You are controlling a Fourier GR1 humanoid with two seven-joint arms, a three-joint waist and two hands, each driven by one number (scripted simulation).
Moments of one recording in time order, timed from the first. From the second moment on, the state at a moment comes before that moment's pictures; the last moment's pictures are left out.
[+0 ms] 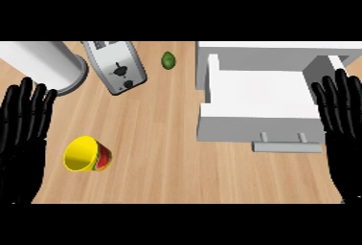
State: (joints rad) left arm 0.02 0.09 -0.01 -2.10 0.01 0.01 -0.01; right arm -0.04 -0.07 0.01 -2.10 0.01 0.03 0.04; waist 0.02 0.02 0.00
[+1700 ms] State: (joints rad) left arm 0.17 0.22 0.29 -1.57 0.28 -0.48 -0.24; right arm -0.05 -0.14 -0.09 -1.99 0.00 0.12 0.00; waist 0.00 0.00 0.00
